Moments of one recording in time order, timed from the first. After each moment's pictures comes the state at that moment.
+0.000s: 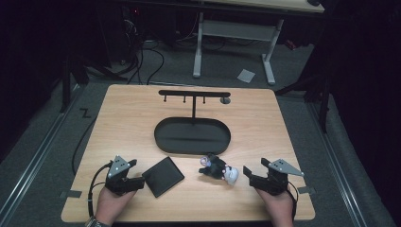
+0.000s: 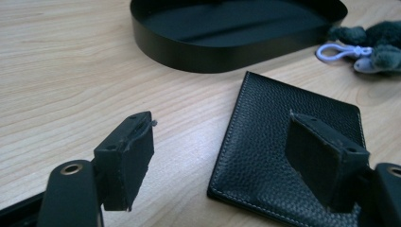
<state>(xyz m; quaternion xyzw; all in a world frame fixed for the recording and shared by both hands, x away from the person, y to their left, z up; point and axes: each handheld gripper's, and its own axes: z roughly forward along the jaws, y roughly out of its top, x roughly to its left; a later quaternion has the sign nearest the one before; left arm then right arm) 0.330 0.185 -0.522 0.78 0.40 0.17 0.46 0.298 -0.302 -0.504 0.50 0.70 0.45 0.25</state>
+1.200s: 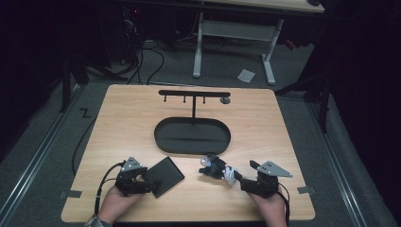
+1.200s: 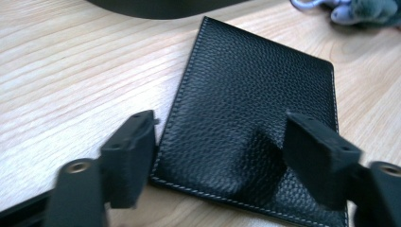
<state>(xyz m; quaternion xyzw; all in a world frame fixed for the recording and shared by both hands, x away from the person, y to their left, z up) 0.339 0.169 -0.532 0.81 0.41 0.06 0.42 0.295 -0.278 -0.507 0.46 0.73 0.44 0.23</state>
